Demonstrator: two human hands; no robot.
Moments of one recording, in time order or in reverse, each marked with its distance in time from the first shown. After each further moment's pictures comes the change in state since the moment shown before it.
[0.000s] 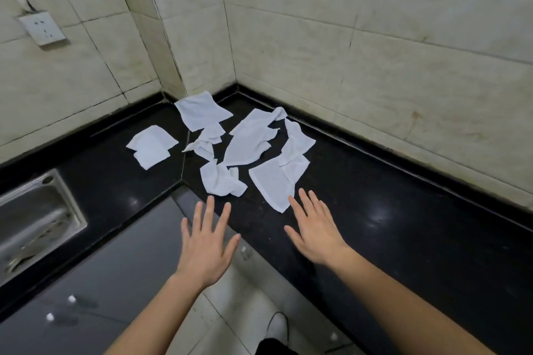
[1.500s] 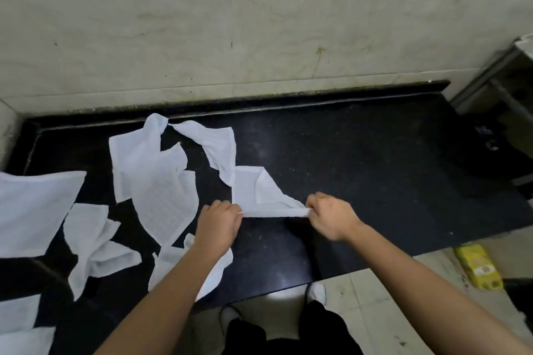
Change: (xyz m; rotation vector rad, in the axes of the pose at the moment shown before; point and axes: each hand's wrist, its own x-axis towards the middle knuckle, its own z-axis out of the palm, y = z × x) left_hand 0.368 -0.027 0.083 -0.172 -0.134 1.083; right_hand 0.133 -0.032 0.021 0.253 -0.130 0.992
